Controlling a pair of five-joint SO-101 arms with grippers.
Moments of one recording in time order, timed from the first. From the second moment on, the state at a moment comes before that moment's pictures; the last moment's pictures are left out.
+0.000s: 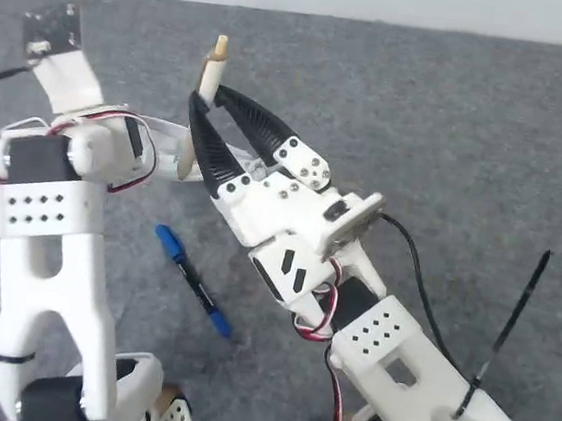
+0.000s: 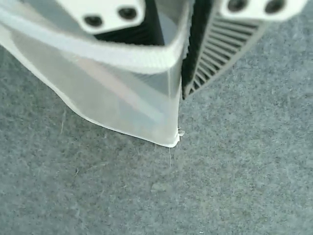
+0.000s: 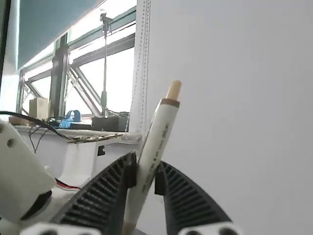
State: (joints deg) left arm -15.9 -22.5 15.0 79.2 14.5; right arm -45.4 -37.4 54.7 -33.1 -0.9
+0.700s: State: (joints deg) left arm -16.0 -22.5 15.1 79.2 14.5; right arm -45.4 -36.0 55.0 -40.7 6.7
